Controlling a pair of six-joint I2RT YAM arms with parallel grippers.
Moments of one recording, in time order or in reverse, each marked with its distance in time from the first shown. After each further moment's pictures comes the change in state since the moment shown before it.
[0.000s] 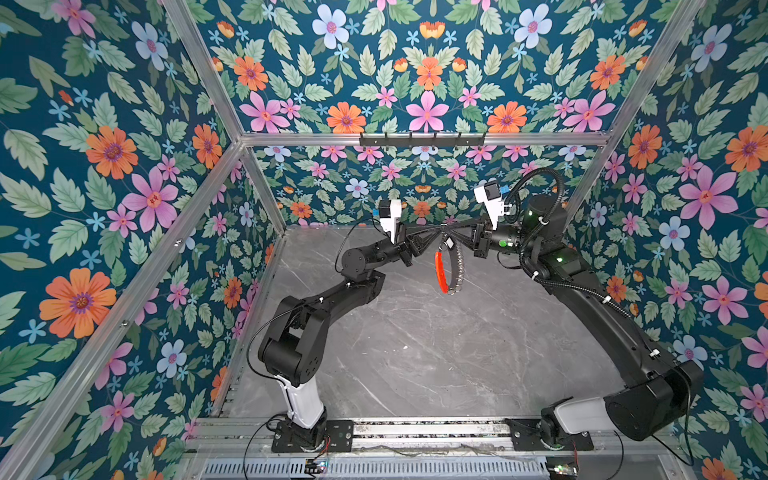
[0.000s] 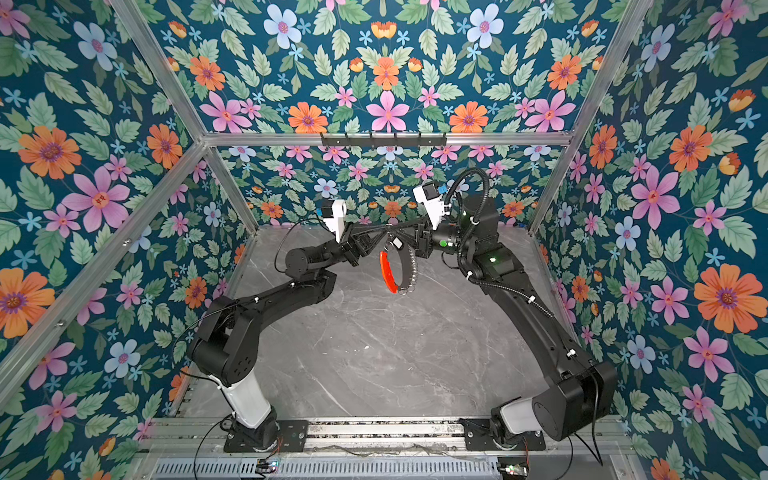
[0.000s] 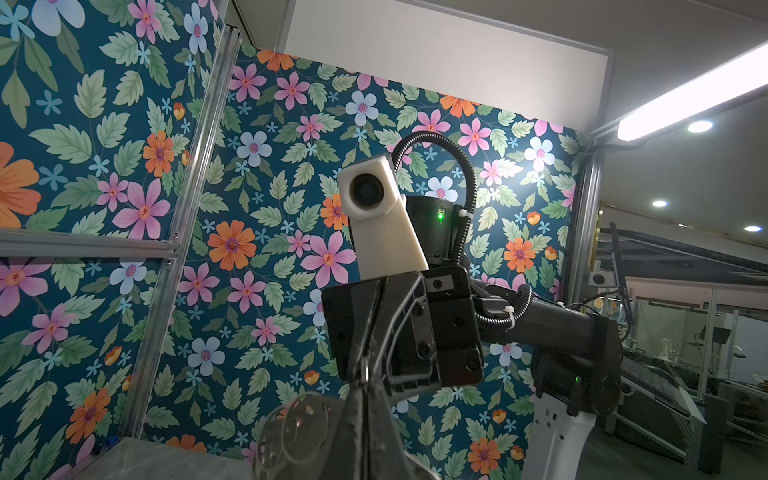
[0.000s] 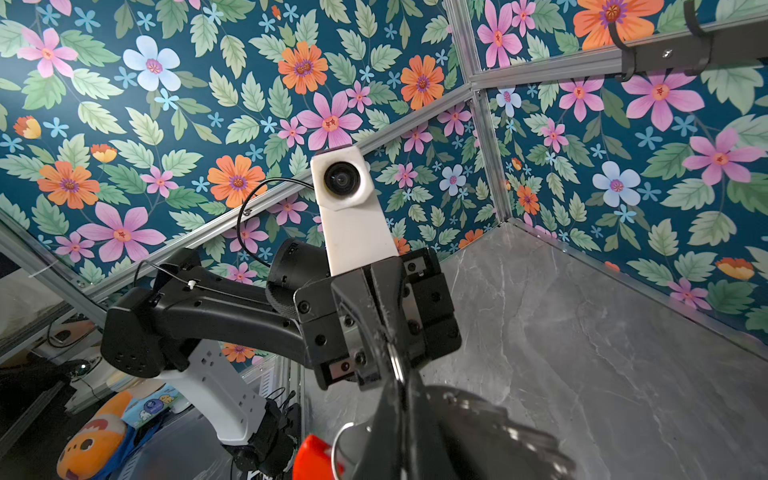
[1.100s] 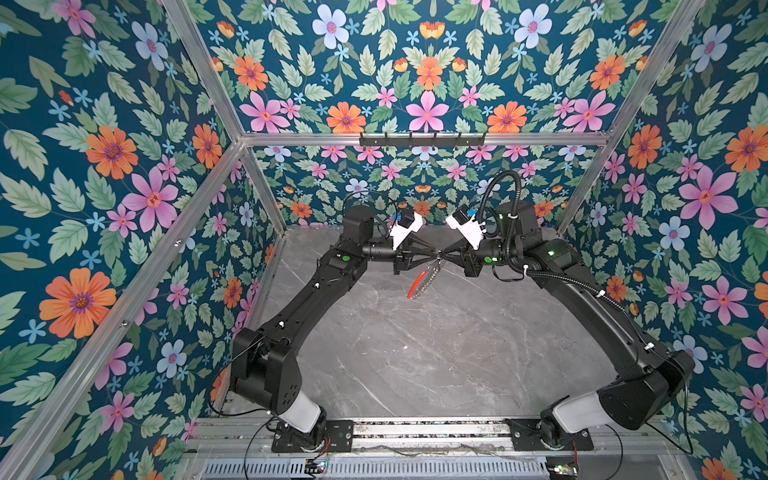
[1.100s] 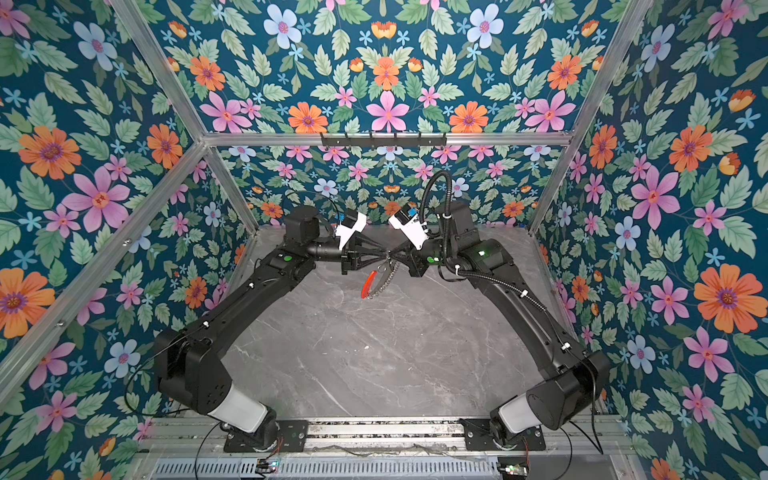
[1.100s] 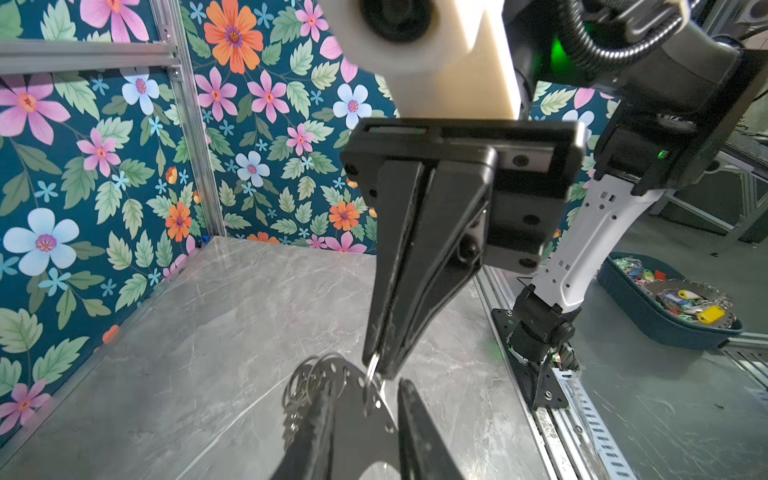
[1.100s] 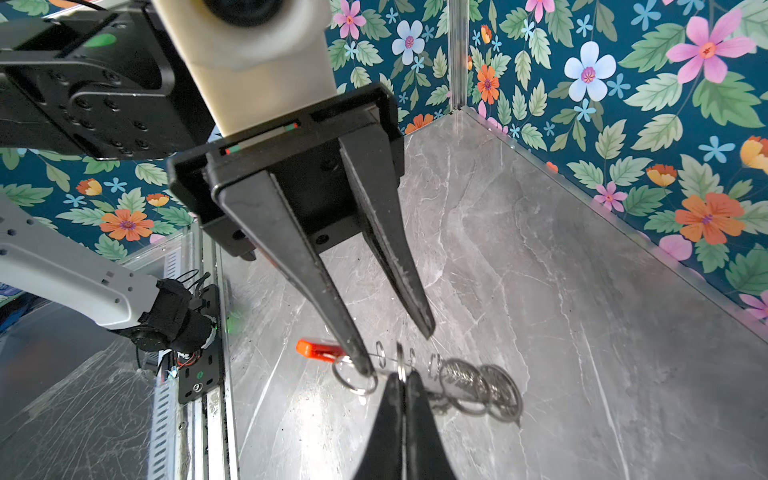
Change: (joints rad) left arm 0.055 -0.209 0.207 -1.516 0.282 1.073; right arm 0.104 0.069 0.147 -0.539 0.251 -0.484
